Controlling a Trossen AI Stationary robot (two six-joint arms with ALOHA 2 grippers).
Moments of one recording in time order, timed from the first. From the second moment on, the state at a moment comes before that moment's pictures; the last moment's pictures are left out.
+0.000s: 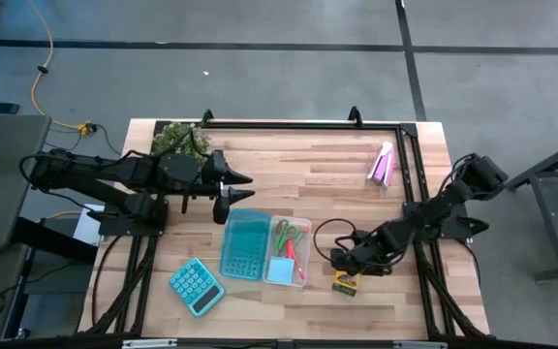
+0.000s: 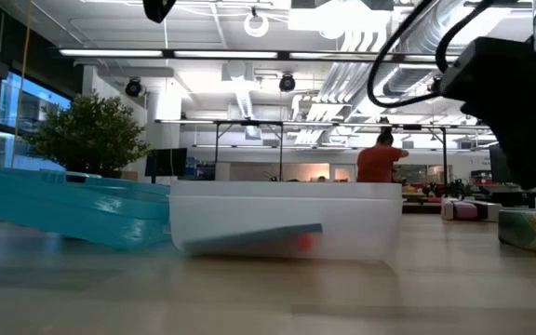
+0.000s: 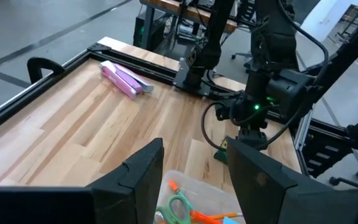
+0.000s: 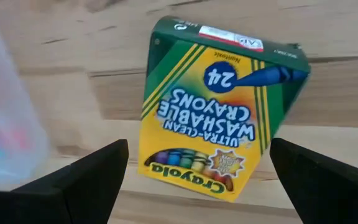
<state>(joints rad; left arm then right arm) 0.01 1.06 0.99 -0.29 -0.21 -0.34 0.55 1.51 0.82 -0.53 -0.08 2.20</state>
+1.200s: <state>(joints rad) 0.01 1.06 0.99 -0.29 -0.22 -0.34 0.49 1.65 0.82 -0.39 -0.04 2.31</state>
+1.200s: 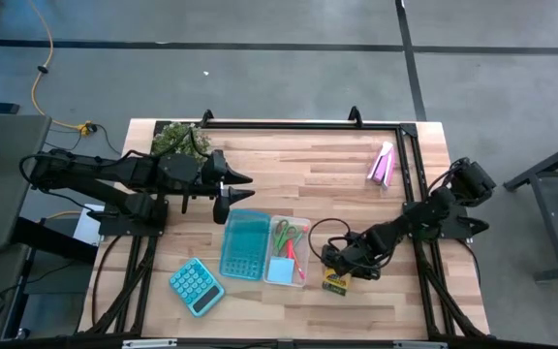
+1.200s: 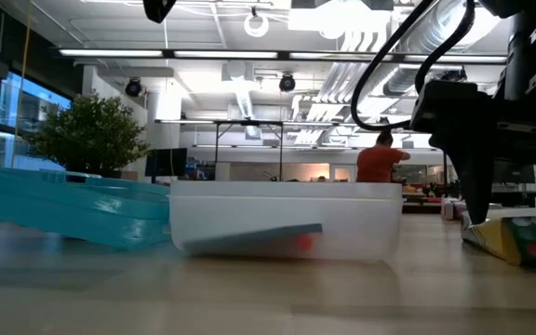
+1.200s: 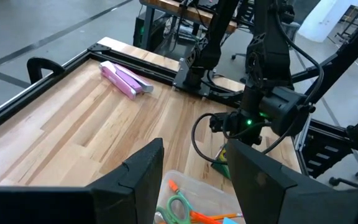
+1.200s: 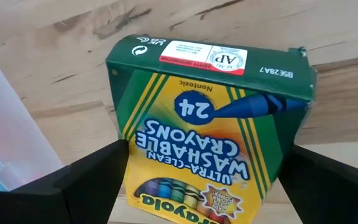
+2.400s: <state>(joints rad) 0.01 1.06 0.99 -0.29 -0.22 -0.34 0.49 1.52 0.81 -0.41 0.04 2.22</state>
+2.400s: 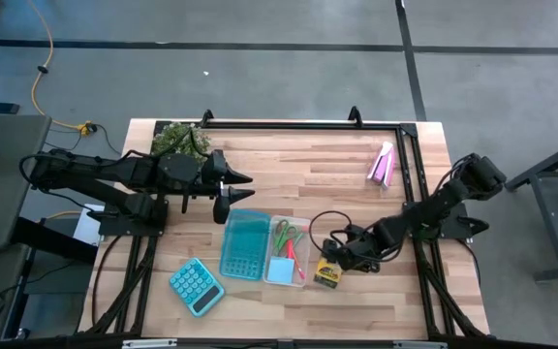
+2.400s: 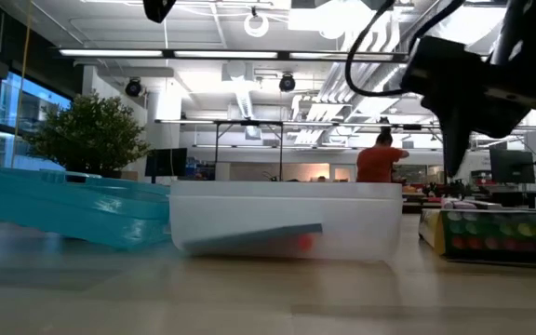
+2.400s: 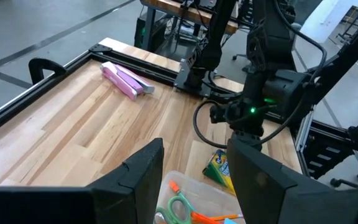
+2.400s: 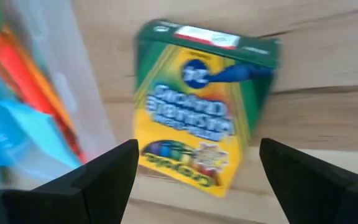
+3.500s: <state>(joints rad) 0.01 1.06 0.99 -0.29 -0.22 -0.35 0.41 1.53 0.82 -0.47 -0.06 2.14</state>
